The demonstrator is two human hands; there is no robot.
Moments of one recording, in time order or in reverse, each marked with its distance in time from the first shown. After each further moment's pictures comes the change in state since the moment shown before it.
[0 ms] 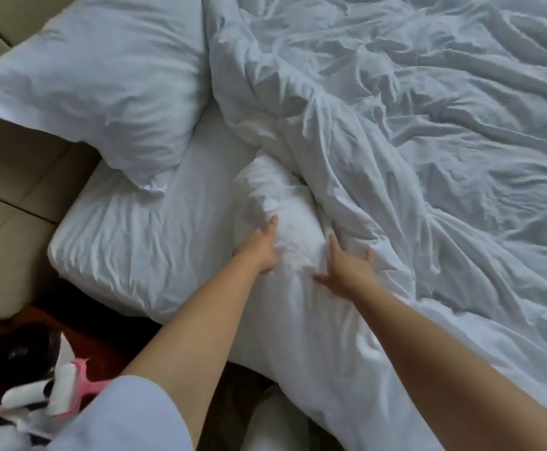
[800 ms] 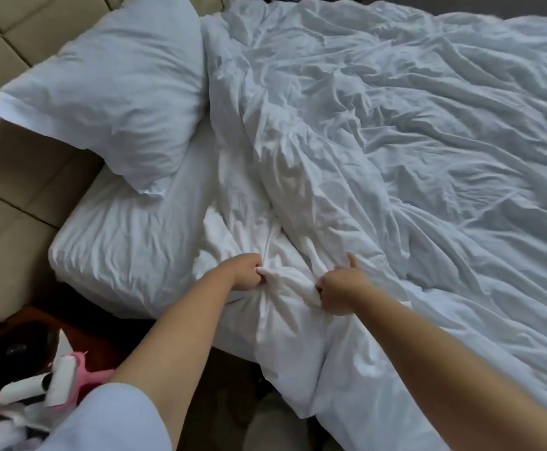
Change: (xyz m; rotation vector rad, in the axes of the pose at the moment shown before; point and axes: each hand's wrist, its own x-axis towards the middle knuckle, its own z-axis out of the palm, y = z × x) left_hand -0.074 -0.026 0.022 -0.009 -0.067 0.176; right_hand -0.093 -0.004 -0.006 -0.357 -0.175 -0.231
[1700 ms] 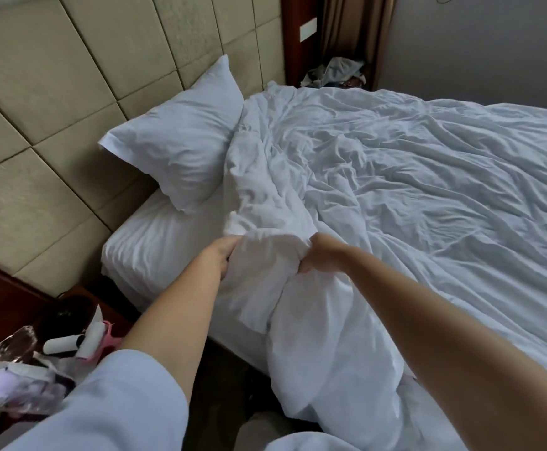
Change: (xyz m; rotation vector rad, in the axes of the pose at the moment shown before) left_hand -0.145 0.078 -0.001 -1.400 0.286 -0.320; right_hand -0.139 0.009 -0.056 0.541 0.236 -0.019
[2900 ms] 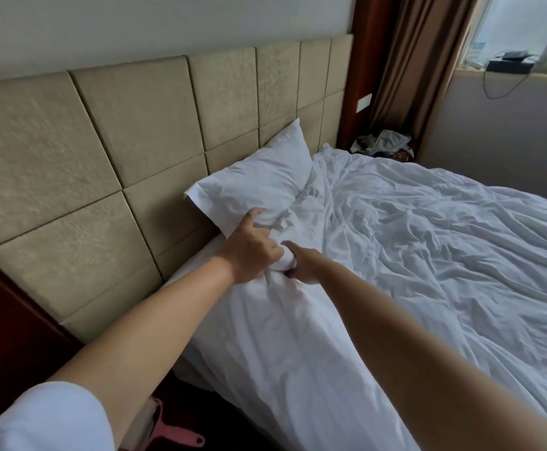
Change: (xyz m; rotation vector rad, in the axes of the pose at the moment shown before) left_hand 0.023 0.149 -0.241 1.750 0.682 1.962; right_hand 0.172 -0.286 0.019 -0.177 0.063 -0.269
